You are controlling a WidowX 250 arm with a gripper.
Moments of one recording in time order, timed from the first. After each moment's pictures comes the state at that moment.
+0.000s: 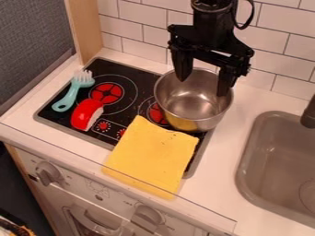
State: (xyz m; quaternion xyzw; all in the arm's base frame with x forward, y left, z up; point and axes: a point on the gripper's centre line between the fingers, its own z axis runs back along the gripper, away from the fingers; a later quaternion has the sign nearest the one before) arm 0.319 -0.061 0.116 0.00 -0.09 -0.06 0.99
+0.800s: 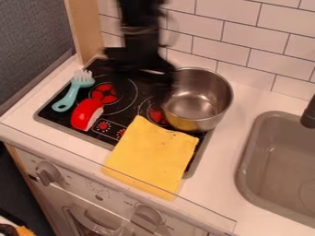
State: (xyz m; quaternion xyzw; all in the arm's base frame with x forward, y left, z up) arm 0.268 0.033 0.095 0.01 -0.07 0.02 1.00
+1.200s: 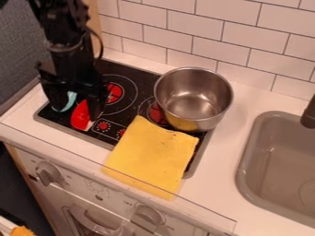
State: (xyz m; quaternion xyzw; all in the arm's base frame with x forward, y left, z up) arm 0.240 0.103 0.062 0.04 -0.04 0.07 1.00
